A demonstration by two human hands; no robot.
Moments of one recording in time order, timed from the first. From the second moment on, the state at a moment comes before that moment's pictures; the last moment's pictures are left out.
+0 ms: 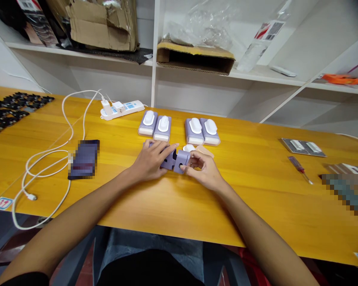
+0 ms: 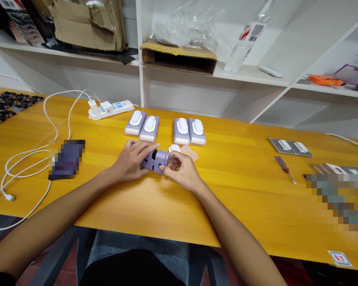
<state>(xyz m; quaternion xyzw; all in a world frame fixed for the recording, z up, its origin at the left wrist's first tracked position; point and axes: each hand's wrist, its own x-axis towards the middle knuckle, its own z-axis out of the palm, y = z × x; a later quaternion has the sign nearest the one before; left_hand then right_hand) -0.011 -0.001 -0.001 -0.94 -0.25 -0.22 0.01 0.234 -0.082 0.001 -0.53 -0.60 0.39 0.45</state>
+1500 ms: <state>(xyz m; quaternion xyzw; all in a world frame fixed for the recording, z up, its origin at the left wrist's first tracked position) -0.011 -0.001 0.001 -0.94 -0.26 -0.21 0.02 0.225 -0.090 -0.002 -0.53 -0.64 0.32 0.46</state>
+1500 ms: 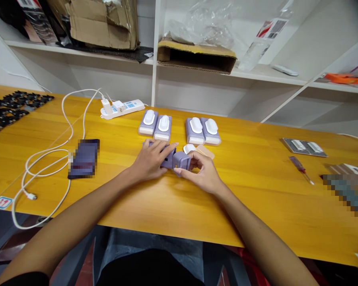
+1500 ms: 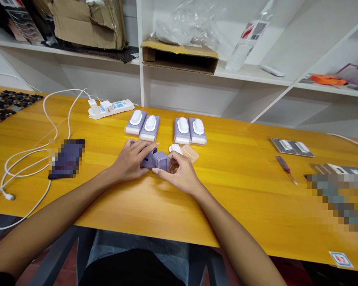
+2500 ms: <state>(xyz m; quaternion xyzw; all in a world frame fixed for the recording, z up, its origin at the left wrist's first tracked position) -0.010 -0.002 0.002 -0.94 -0.27 -0.21 0.01 0.227 -0.092 0.009 -0.50 -0.62 0.35 0.49</state>
